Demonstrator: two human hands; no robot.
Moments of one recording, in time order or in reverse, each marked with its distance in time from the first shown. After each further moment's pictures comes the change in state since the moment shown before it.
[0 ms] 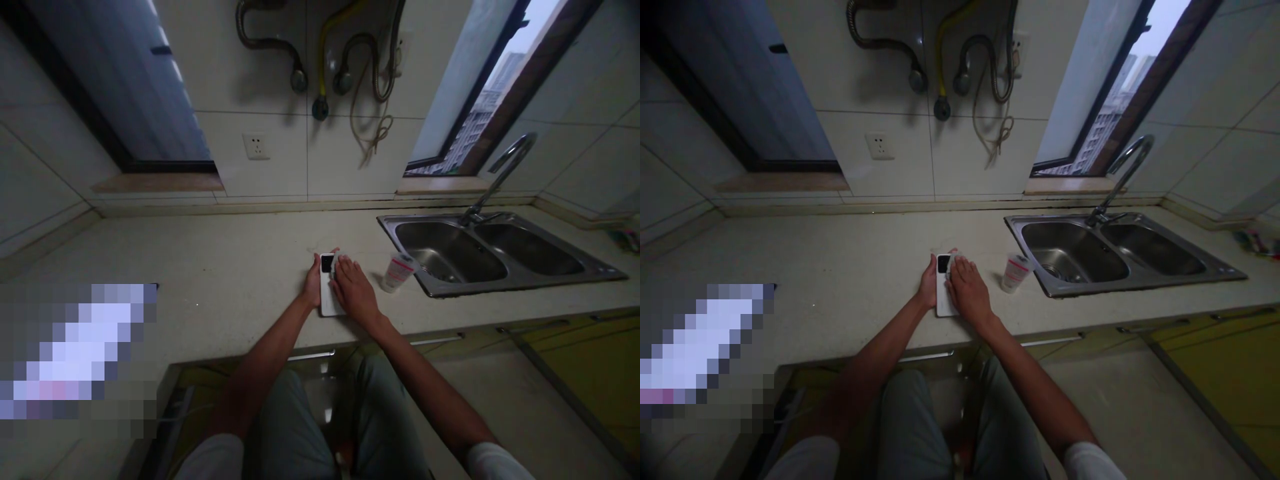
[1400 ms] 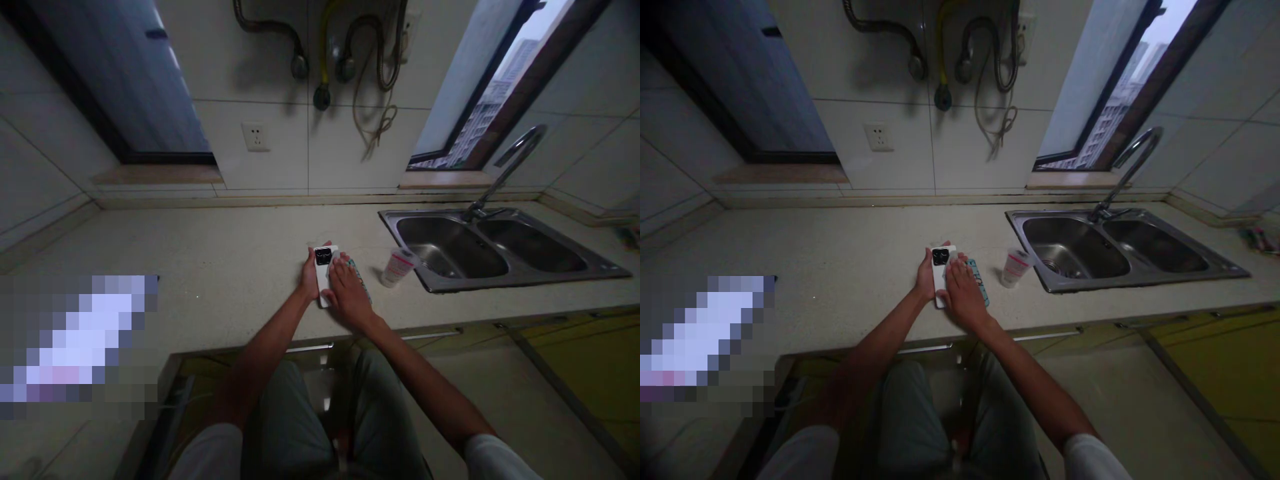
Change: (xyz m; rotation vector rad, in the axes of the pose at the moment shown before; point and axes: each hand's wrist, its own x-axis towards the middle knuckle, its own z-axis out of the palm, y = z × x) left_hand 0.000 0.002 -0.002 -0.093 0.080 0.077; right_hand -0.022 -0.008 0.014 -0.029 -0.111 -0.056
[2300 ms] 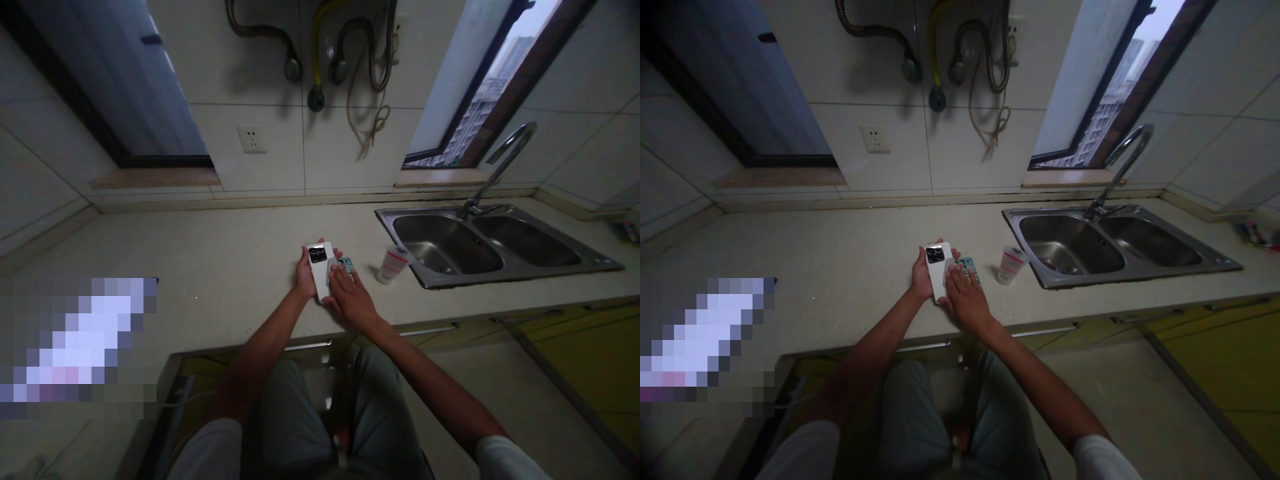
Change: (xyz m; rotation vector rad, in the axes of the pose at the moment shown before) left_hand -0.005 0.006 0.006 -0.056 0.012 0.024; right_hand -0.015 -0.005 -0.021 -0.101 -0.096 -0.007
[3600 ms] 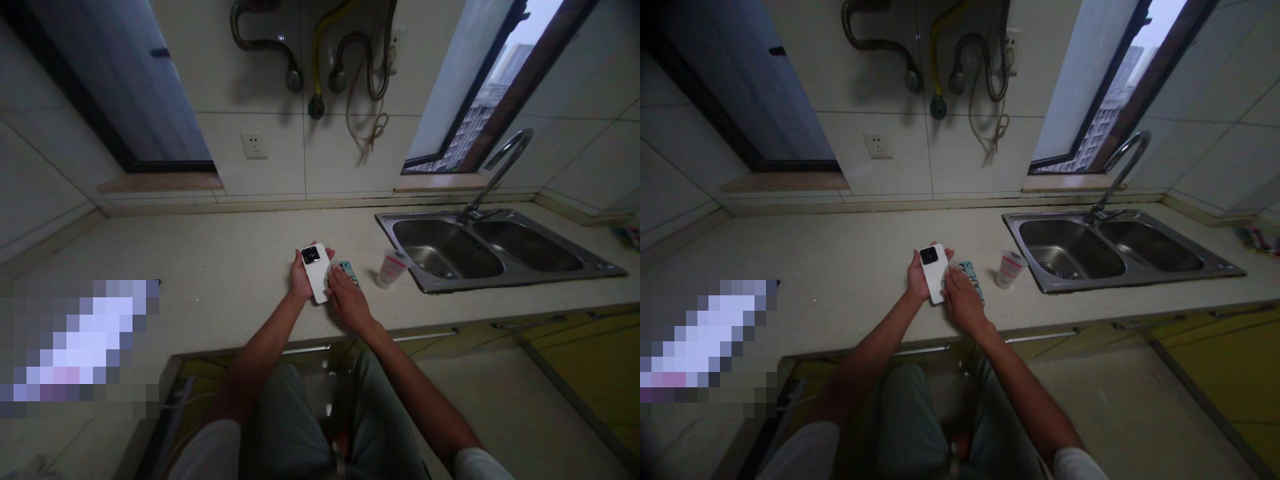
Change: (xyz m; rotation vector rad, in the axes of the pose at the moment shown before) left_hand 0.004 0.006 -0.005 -0.011 0.028 0.119; right_hand 0.013 -0.001 0.010 0.164 0.062 0.105
